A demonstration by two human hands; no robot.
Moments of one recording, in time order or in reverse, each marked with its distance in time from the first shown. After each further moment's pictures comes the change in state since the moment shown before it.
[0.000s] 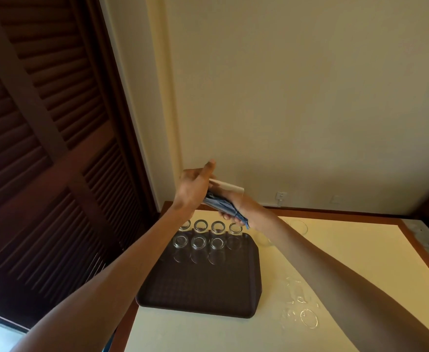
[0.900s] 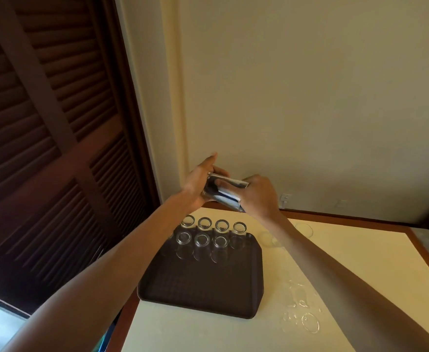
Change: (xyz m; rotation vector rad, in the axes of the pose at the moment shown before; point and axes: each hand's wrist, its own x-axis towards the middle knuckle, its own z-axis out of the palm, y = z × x) left_hand 0.008 0.006 -0.004 -0.278 -0.227 -0.272; right_hand 0.005 0.001 -0.010 -0.634 0.549 -0.341
